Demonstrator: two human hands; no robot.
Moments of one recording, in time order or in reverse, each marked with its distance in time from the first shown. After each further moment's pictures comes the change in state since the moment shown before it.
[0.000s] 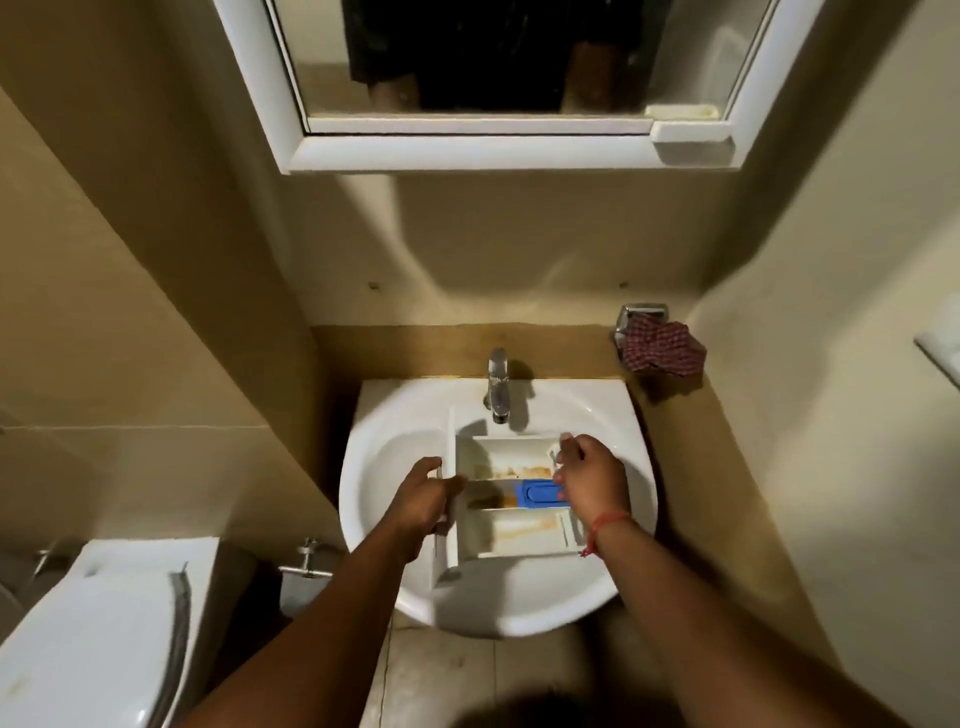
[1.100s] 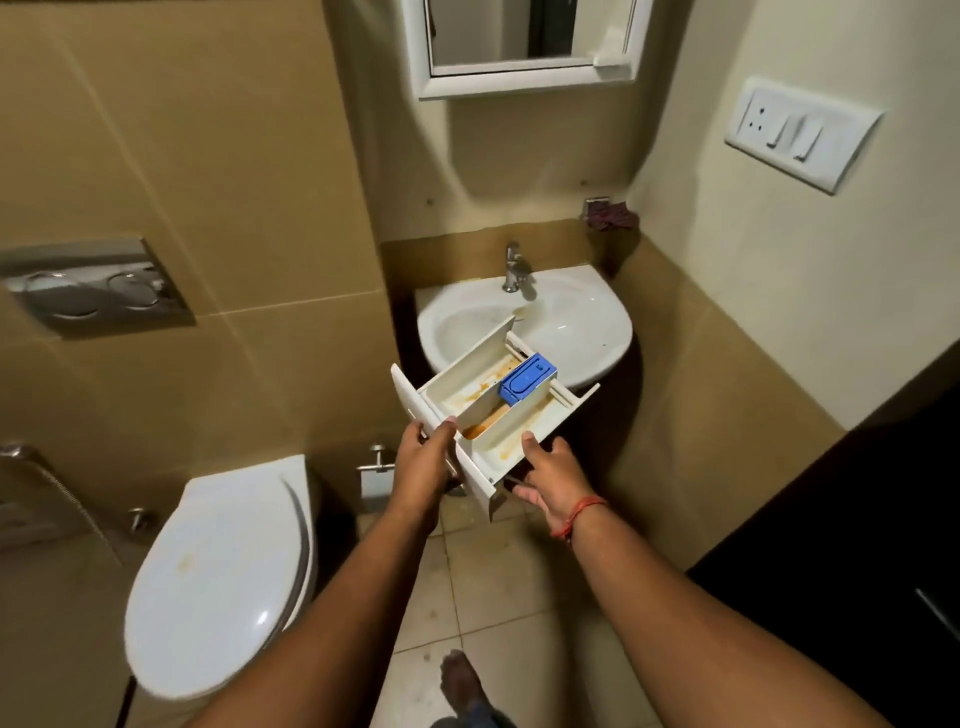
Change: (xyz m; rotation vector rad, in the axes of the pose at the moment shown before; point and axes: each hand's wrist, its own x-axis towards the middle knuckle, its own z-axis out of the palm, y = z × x) left_hand -0.297 -0.189 -0.185 -0.215 -0.055 0.276; right_hand -0.428 0.085 0.125 0.570 -0.080 0.214
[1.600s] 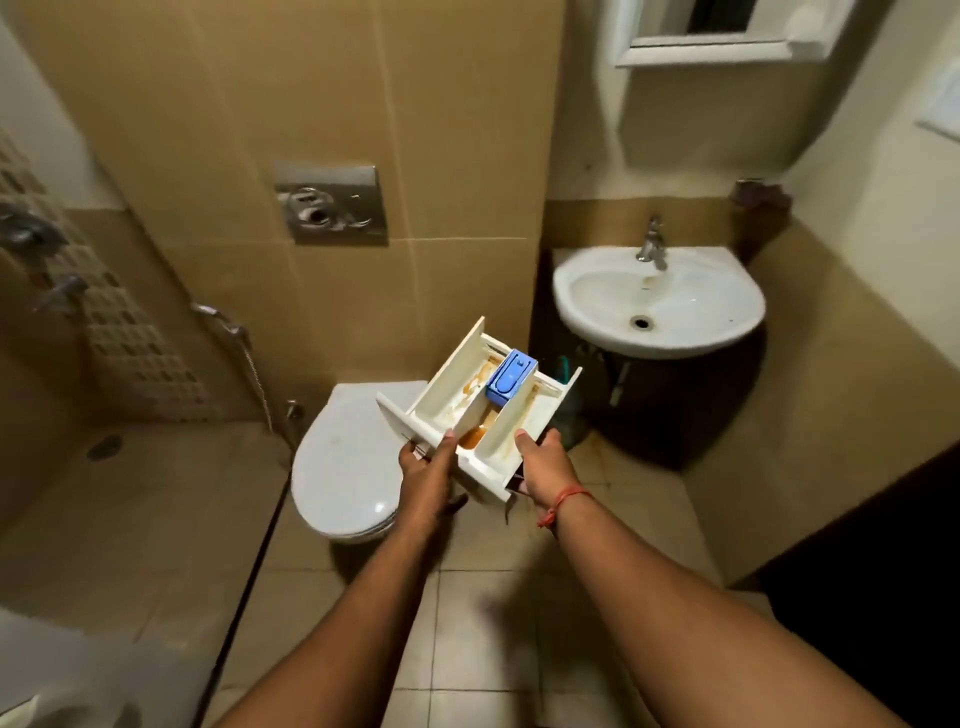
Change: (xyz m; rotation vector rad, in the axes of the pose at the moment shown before) left_hand -0.156 -0.055 -0.213 -0.140 0.271 -0.093; right_hand -0.123 0.141 0.141 -0.219 -0.148 -0.014
